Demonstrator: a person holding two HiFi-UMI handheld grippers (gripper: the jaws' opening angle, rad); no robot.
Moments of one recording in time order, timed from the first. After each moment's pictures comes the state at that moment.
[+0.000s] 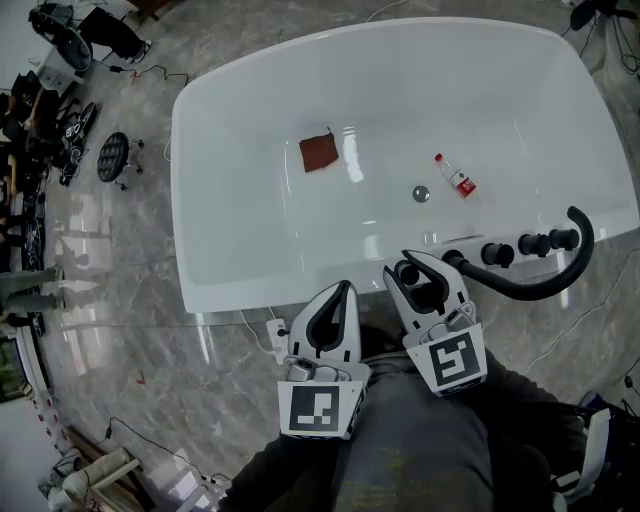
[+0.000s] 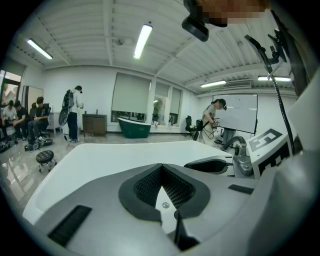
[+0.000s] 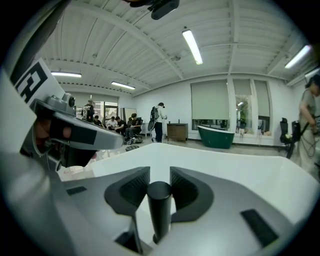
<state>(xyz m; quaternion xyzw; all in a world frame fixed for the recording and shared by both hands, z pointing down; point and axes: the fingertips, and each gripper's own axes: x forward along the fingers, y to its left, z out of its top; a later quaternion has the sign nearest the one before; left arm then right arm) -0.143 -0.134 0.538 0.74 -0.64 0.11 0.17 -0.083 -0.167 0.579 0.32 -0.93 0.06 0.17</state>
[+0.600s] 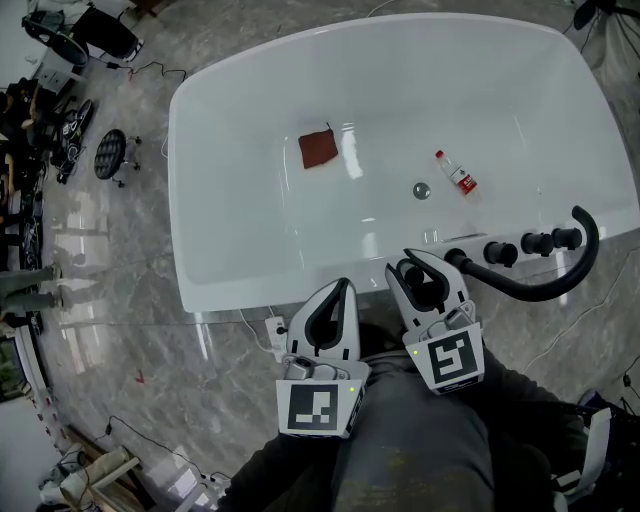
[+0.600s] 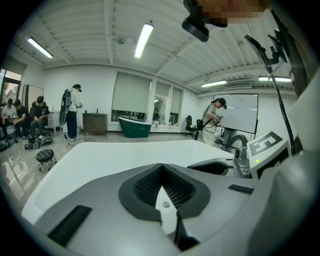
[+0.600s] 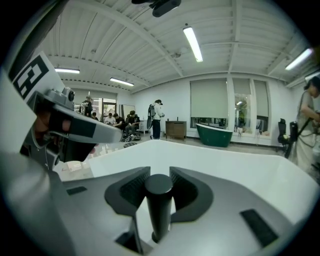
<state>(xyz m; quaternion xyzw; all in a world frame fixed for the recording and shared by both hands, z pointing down) -0.152 -0.139 0.544 0.74 -0.64 0.12 0.17 -0.086 -0.169 0.594 0.33 -0.92 0.06 0.19</state>
